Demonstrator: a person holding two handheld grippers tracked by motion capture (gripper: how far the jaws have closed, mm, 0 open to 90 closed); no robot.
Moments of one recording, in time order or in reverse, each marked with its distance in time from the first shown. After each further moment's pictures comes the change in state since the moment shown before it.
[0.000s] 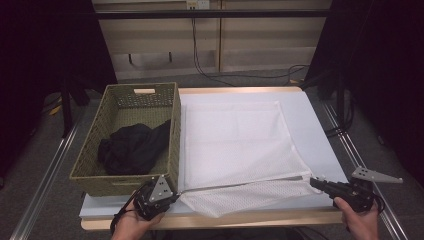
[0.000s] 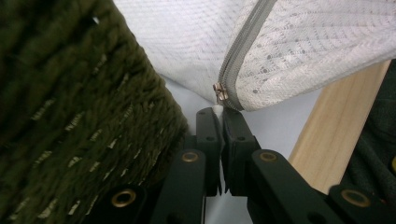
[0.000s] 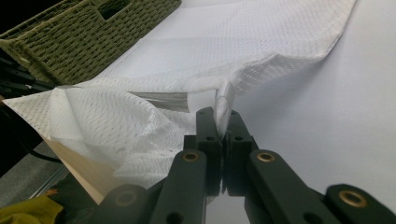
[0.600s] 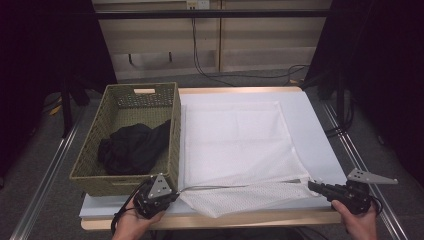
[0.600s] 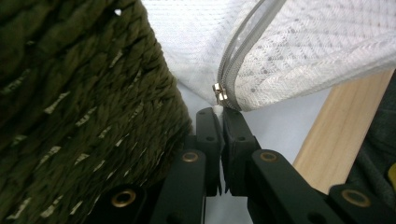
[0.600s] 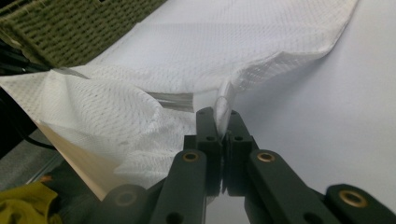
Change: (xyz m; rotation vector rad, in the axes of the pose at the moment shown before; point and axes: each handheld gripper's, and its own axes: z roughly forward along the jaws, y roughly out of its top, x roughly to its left) left arm 0.004 -0.001 0.001 -0.024 -0.001 -0.066; right arm 0.003 -0.006 0.004 0.055 -0.020 -0.032
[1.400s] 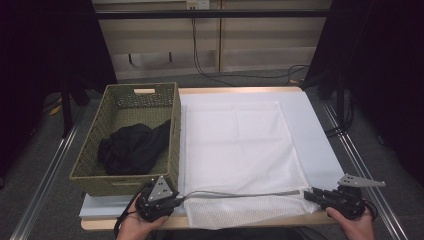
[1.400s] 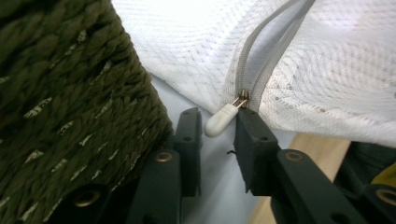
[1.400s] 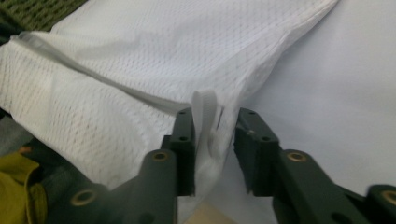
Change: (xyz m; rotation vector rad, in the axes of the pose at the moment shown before) left arm -0.008 -0.005 0.003 -0.030 -0.012 -0.038; right arm -0.003 -0.017 0.011 0.118 -0.047 0.001
